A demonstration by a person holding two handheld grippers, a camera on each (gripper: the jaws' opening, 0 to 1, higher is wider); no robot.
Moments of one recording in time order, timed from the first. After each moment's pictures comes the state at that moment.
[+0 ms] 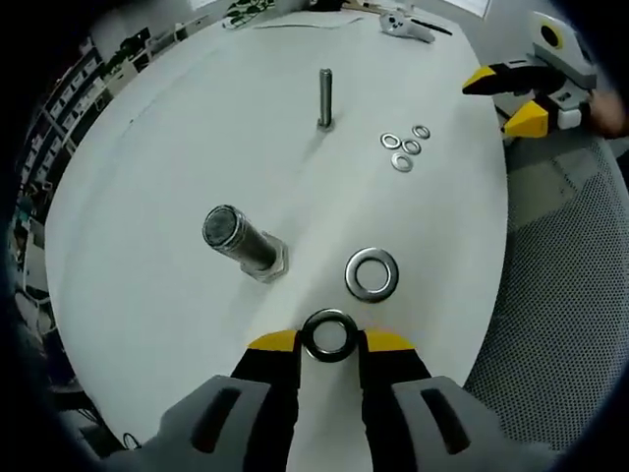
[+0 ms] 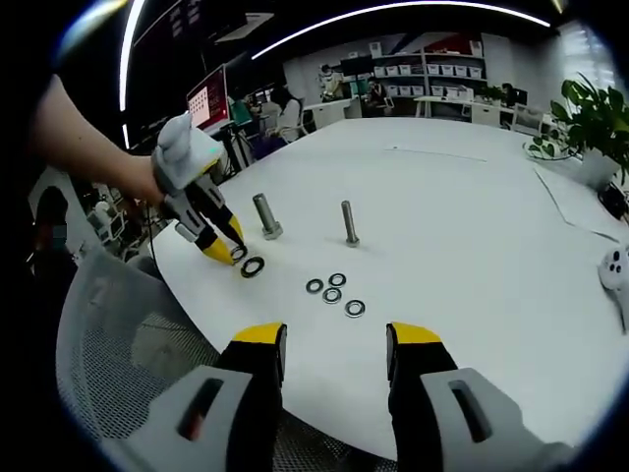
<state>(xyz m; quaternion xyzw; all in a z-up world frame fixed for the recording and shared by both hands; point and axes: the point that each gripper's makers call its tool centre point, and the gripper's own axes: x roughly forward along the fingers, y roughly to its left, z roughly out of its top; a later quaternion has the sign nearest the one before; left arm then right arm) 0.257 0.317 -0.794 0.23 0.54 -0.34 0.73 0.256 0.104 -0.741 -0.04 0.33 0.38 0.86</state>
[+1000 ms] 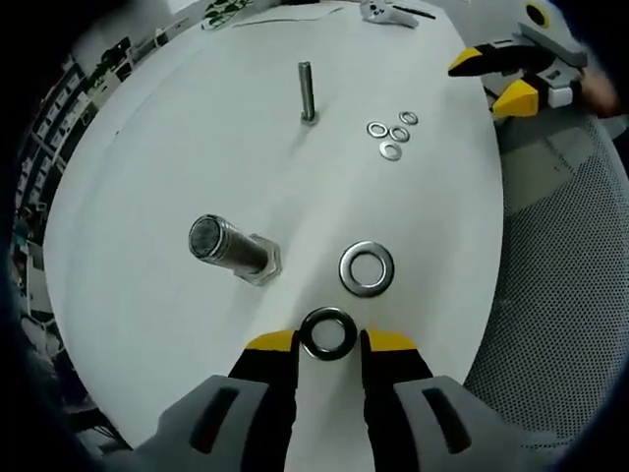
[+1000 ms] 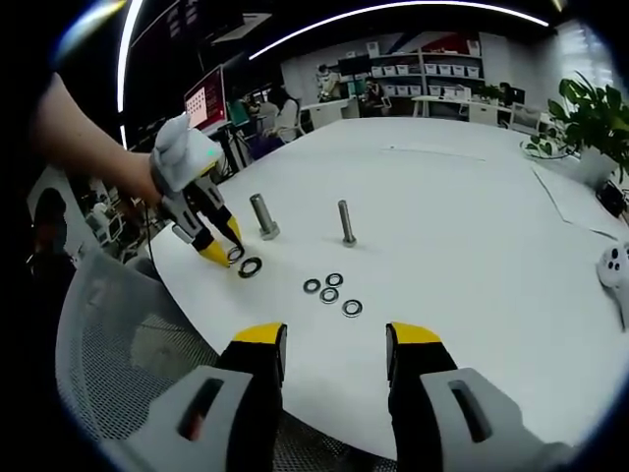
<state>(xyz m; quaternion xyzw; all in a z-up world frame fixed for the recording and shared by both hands) 0.255 0.317 -0.797 0.28 0.55 -0.36 0.71 0.257 0.102 -0.743 -0.04 0.34 0.37 0.86</state>
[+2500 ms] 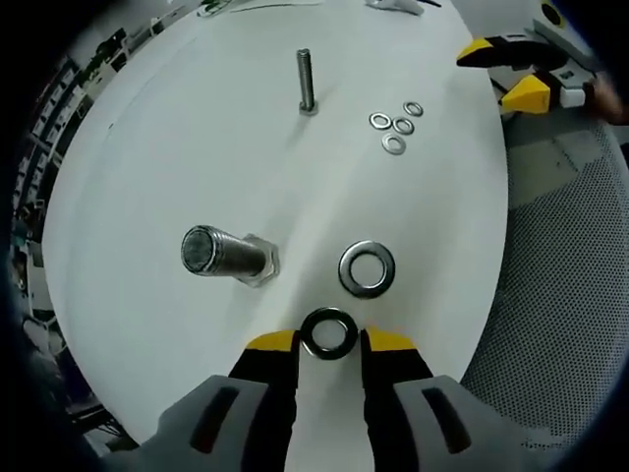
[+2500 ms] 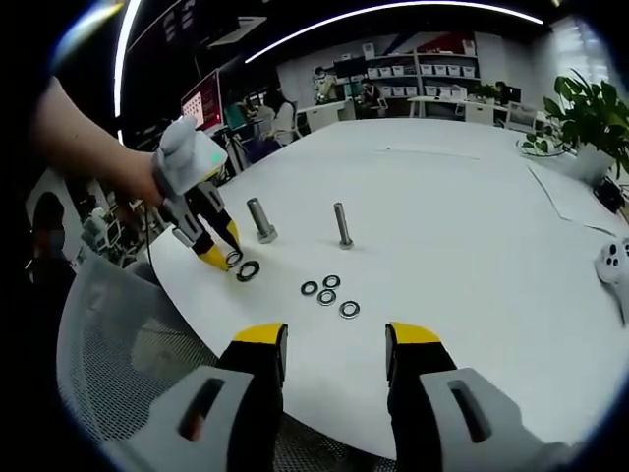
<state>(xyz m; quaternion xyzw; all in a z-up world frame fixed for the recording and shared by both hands) 0.254 0.321 -0.796 0.29 0.57 -0.35 0.68 0.258 0.103 -0.740 -0.03 0.33 0.36 0.87</state>
